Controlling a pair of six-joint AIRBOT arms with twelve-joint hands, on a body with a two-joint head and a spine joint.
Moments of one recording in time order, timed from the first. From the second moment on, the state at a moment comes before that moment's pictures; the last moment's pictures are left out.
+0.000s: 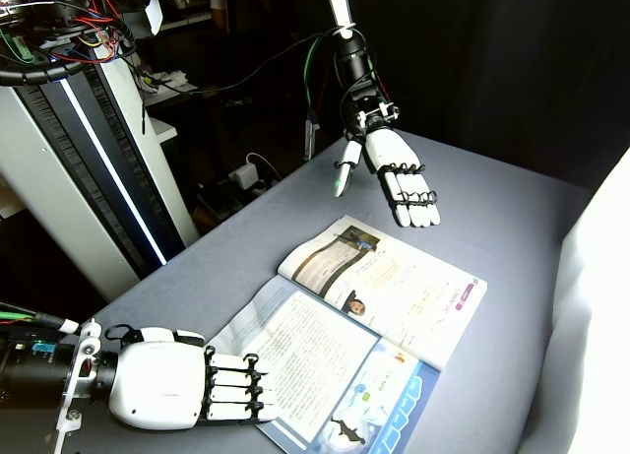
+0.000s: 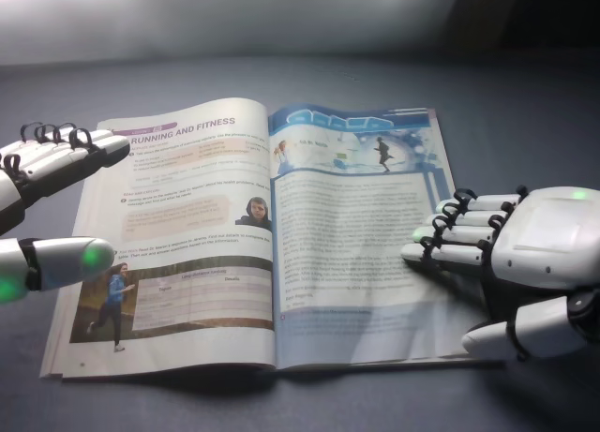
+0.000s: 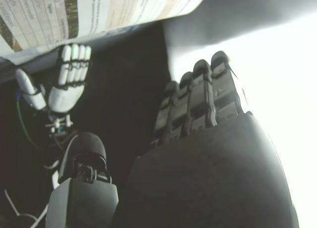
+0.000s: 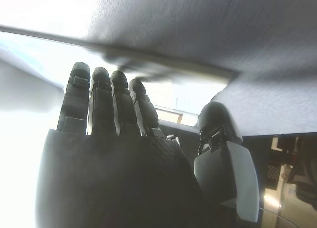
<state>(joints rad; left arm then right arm) 1.11 -0.92 1.20 0.00 -1.14 0.39 -0.71 -1.00 1.09 -0.52 0.33 -0.66</state>
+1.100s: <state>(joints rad) 1.22 -0.98 1.20 -0.05 -1.14 0.35 -0.46 -1.41 1.28 -0.60 0.58 -0.62</state>
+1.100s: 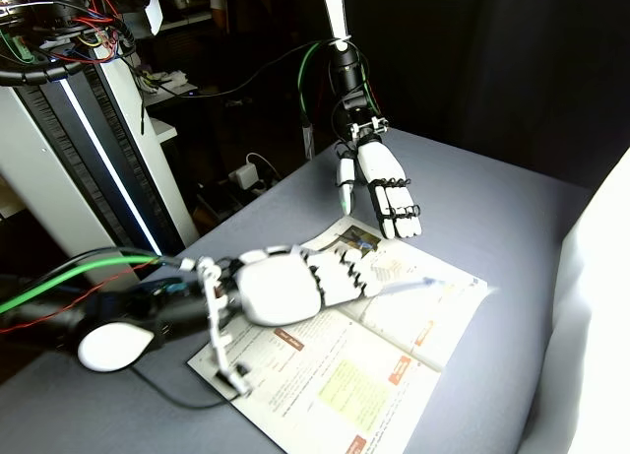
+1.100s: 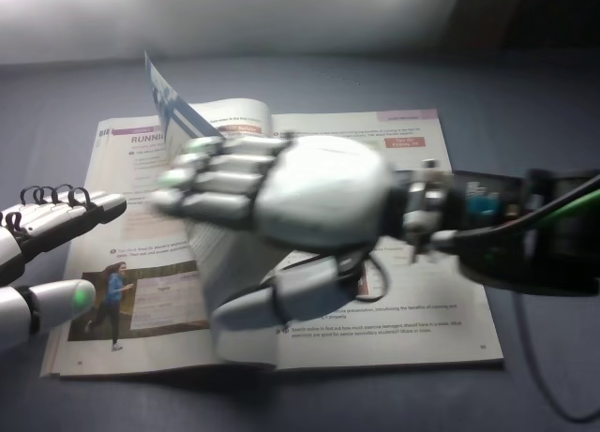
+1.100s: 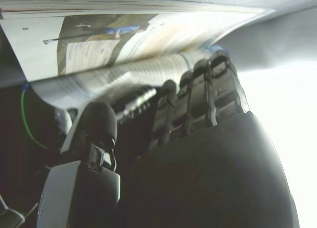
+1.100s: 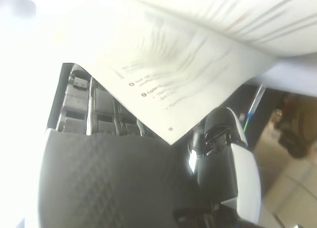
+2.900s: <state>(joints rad) 1.15 -0.87 1.14 -0.07 -1.32 0.47 -0.60 -0.81 0.96 -0.35 0.70 -0.77</state>
